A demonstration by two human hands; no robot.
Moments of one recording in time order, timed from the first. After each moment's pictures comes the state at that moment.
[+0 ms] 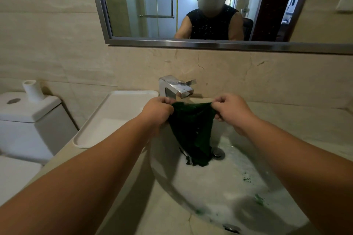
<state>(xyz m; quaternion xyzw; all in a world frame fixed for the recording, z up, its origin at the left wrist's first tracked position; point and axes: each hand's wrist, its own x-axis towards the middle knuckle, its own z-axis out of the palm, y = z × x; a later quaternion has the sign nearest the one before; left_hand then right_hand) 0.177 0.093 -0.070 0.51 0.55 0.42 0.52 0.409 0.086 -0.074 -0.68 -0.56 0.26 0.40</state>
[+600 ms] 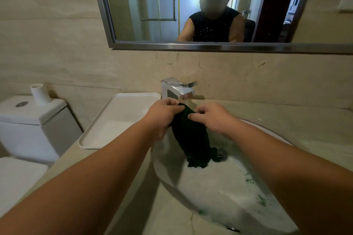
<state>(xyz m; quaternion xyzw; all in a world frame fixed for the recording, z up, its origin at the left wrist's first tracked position) 0.181 0.086 -0.072 0.50 0.49 0.43 0.57 0.363 0.064 -0.066 -0.62 -0.68 0.29 0.27</state>
